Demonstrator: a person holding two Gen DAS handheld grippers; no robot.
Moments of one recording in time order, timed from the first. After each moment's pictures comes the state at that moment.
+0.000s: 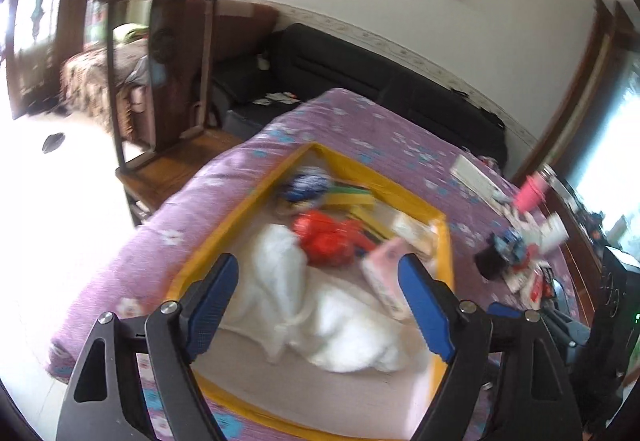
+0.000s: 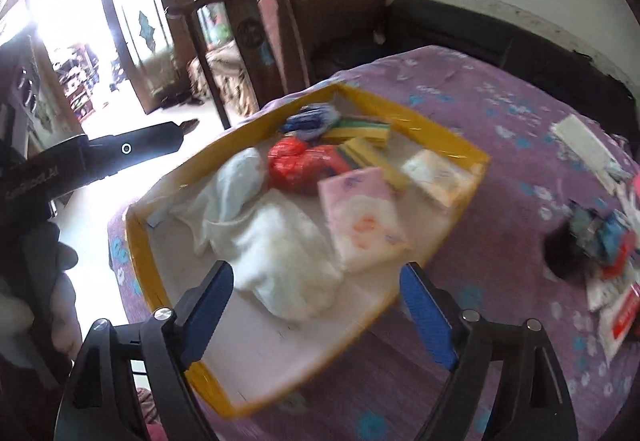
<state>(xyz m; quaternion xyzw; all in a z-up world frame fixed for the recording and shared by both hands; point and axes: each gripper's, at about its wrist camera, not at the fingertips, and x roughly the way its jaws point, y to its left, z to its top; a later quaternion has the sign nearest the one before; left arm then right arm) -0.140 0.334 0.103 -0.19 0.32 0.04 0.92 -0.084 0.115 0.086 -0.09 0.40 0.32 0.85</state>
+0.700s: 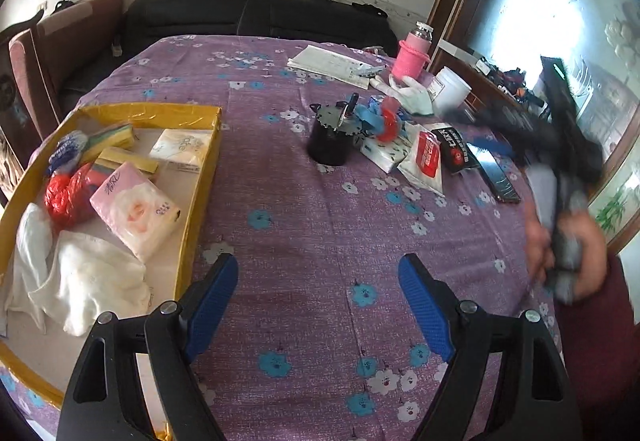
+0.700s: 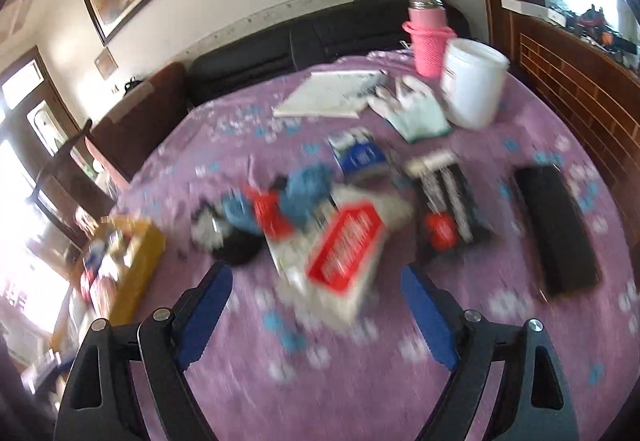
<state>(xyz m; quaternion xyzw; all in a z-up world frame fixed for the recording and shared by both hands) -0.114 0.124 0.078 -0.06 0.41 -0.16 0.90 0.016 -0.163 0.104 0.13 0.40 0.09 0.90</state>
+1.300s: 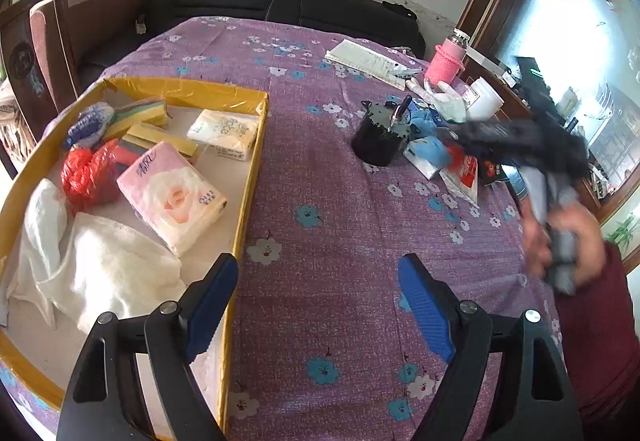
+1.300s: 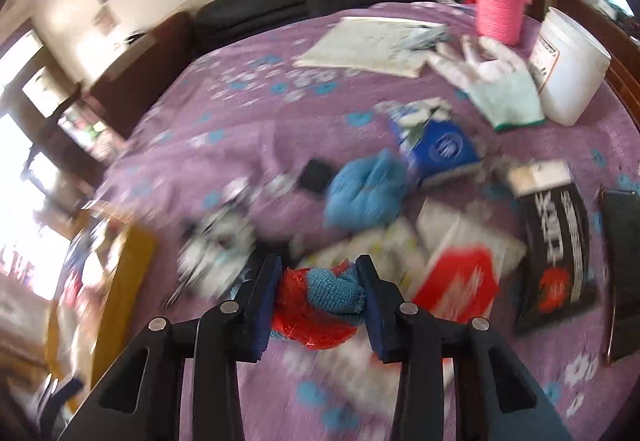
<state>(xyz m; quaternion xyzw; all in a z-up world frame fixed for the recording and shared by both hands) -0.098 0.158 0.064 -0.10 0.43 -0.12 0.89 0.054 -0.113 0.070 0.09 0.48 0.16 0.86</state>
